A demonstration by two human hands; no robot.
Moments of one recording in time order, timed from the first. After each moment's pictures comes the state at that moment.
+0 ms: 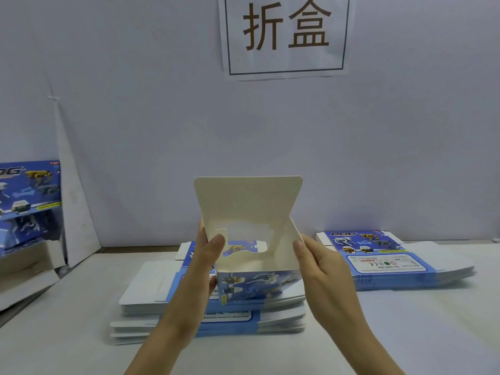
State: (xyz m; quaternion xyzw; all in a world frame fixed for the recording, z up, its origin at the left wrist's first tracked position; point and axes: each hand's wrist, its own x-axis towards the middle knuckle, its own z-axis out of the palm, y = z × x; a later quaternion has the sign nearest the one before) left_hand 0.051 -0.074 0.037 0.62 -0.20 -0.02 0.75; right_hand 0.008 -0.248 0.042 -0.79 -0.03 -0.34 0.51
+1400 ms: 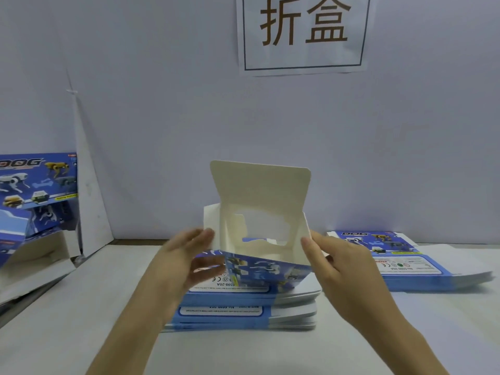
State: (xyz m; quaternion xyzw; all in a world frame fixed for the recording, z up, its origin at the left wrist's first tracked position) left_hand 0.056 -0.039 0.066 0.59 -0.02 -0.01 0.80; right_hand 0.004 -0.259 0.051 -0.88 -0.07 -0.36 0.29
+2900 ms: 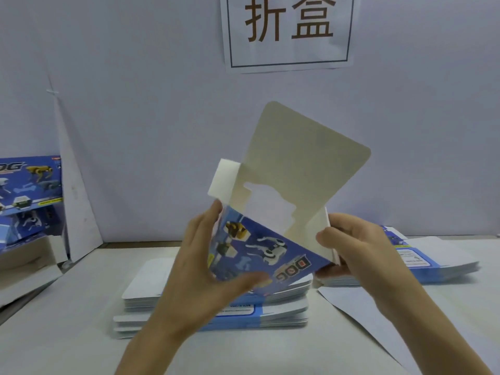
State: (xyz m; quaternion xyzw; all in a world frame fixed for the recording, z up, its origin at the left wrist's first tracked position) left_hand 0.045 -0.070 0.044 0.76 -0.32 0.25 0.51; right_hand -0.012 -0.281 0.085 -0.76 0.00 -0.18 0.62
